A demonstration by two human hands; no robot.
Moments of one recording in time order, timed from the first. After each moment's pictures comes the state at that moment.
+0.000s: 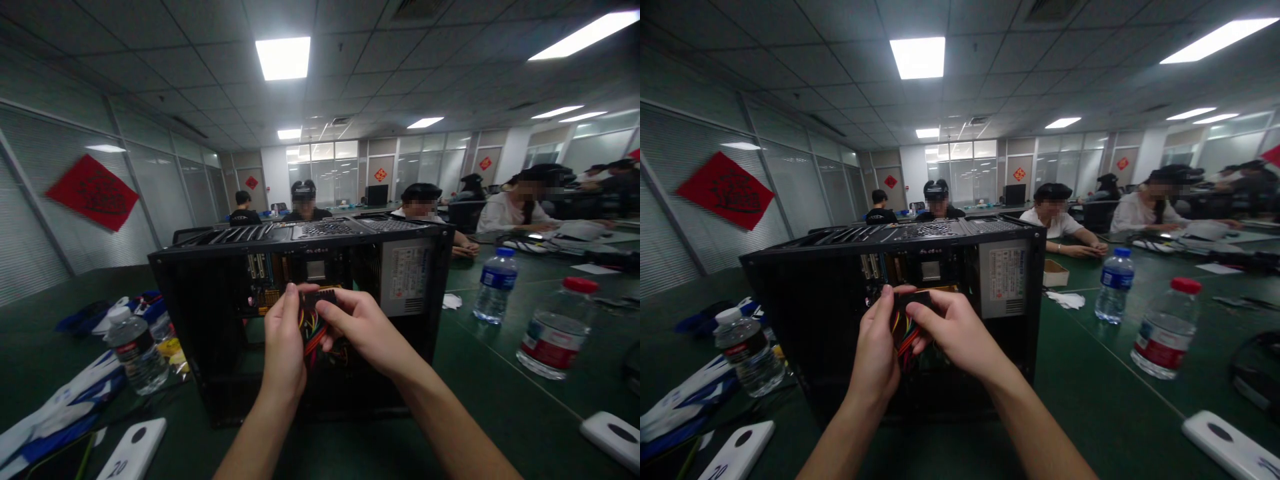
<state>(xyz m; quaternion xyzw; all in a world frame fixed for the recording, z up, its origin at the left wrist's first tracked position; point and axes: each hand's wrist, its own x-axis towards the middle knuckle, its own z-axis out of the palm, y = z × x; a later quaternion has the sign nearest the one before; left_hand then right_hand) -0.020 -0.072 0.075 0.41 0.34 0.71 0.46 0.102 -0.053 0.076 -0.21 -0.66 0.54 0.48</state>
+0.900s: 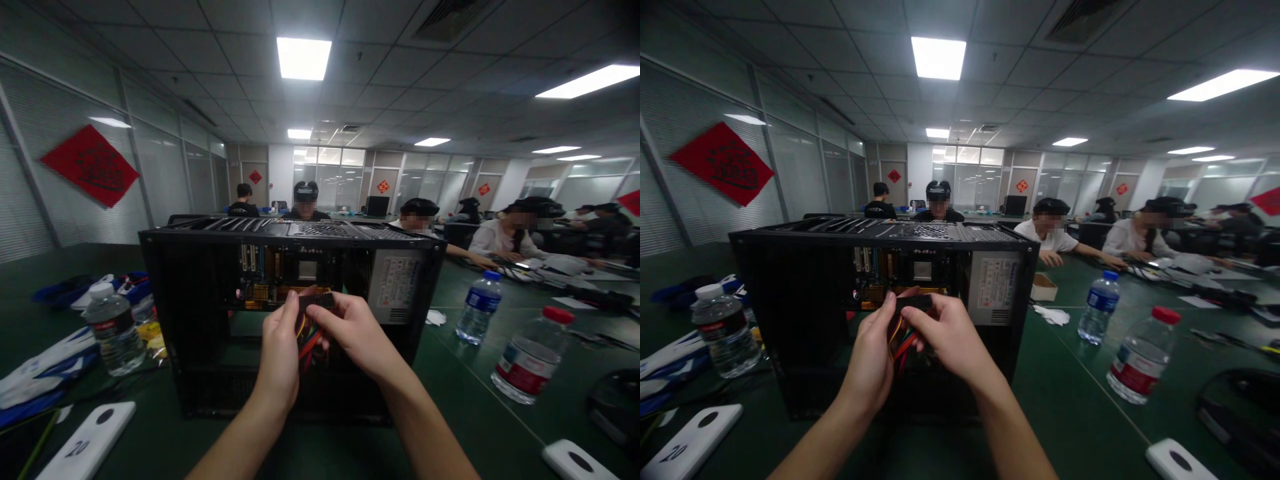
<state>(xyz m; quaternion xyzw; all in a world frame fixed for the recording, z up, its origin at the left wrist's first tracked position) 0.001 -0.076 0.060 0.37 0.31 0.70 0.53 0.114 -0.044 0.069 -0.27 -0.67 0.50 0.47</state>
